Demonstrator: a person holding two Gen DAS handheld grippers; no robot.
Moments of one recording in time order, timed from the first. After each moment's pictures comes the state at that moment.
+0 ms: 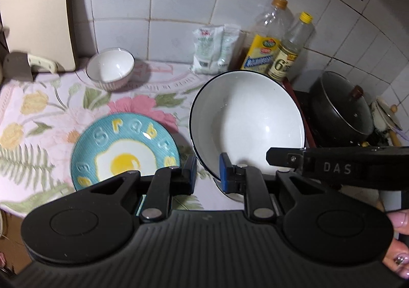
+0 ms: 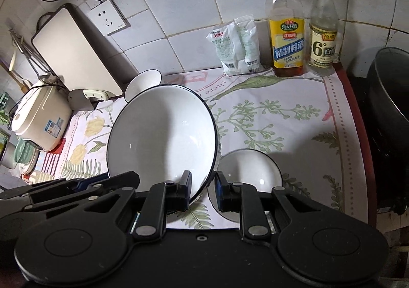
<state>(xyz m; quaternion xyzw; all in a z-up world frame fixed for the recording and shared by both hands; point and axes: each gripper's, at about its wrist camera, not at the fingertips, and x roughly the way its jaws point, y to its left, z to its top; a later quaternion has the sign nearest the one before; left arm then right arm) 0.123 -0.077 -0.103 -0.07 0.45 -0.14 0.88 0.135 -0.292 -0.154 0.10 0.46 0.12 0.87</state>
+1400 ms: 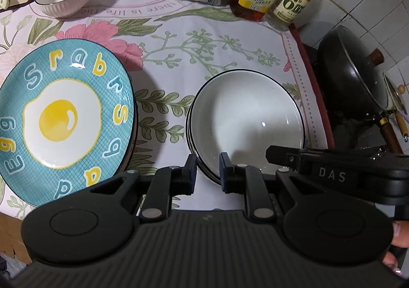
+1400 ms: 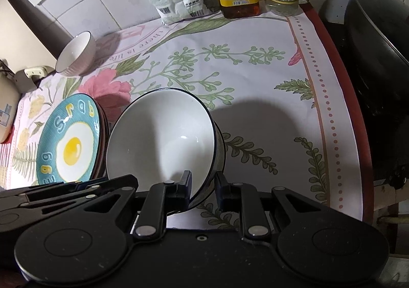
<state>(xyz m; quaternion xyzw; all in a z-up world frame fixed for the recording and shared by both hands) 0.174 -0.127 -0.221 -0.10 0.55 -0.17 0.81 0.170 -0.332 -0.256 0.10 0.54 0.05 0.84</state>
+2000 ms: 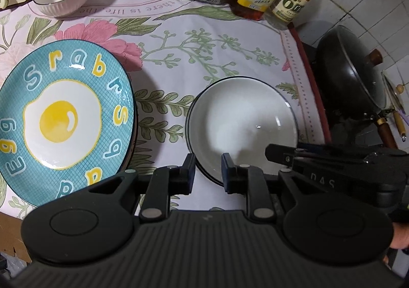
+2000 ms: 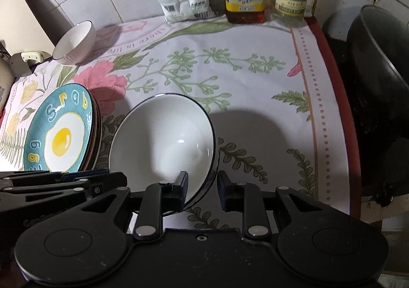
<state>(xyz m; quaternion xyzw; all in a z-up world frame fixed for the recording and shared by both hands) 0.176 -0.124 -0.213 -0.10 0.55 -0.17 0.81 0.170 -0.327 -0.252 0.04 0.53 0.05 0.85</state>
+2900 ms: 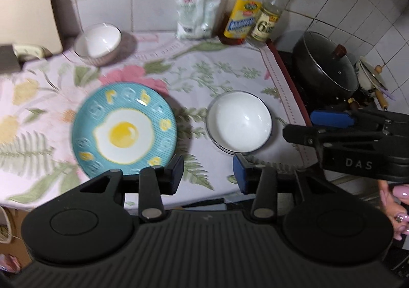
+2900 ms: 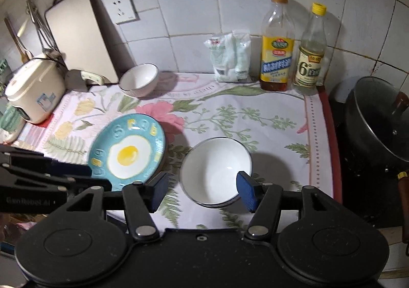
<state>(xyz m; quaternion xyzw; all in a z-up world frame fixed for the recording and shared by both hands) 0.109 -0.059 -0.094 -0.02 0.51 -0.19 0.84 0.088 -0.299 -0.146 0.01 0.43 0.12 0.90</state>
